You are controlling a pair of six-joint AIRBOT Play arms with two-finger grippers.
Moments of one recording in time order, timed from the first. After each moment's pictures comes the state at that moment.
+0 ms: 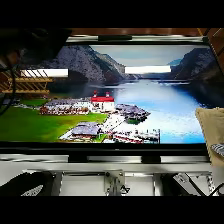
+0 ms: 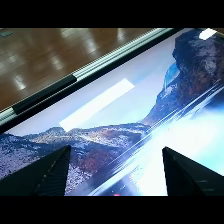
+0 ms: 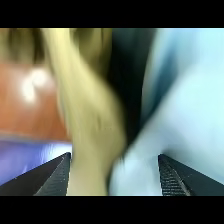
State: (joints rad) left arm -0.50 -1.11 1.78 1.39 -0.92 -1.26; right arm -1.18 -1.08 2.04 -1.69 1.52 1.71
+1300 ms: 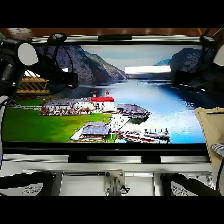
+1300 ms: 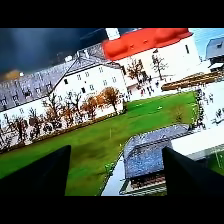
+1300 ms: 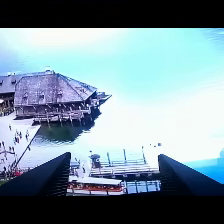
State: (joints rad) left arm -0.37 -1.46 1.77 1.55 -1.45 -1.61; right arm 0.09 -1.30 1.62 -1.61 1.52 1.77
